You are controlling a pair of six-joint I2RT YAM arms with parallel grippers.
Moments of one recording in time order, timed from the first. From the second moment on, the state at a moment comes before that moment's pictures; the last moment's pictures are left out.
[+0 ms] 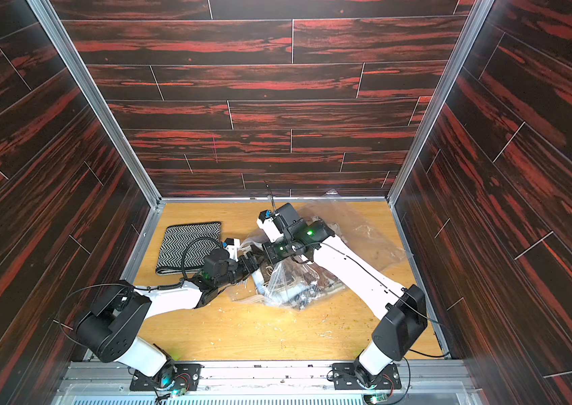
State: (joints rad) left arm -0.57 1.58 0.64 0.56 0.28 -1.06; right arm 0.76 1.61 1.58 -0.87 -0.19 0.18
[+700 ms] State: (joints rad) left arm -0.59 1.67 0.74 0.49 0.29 -1.05; right arm 0.75 1.61 1.58 -0.87 -0.20 0.18
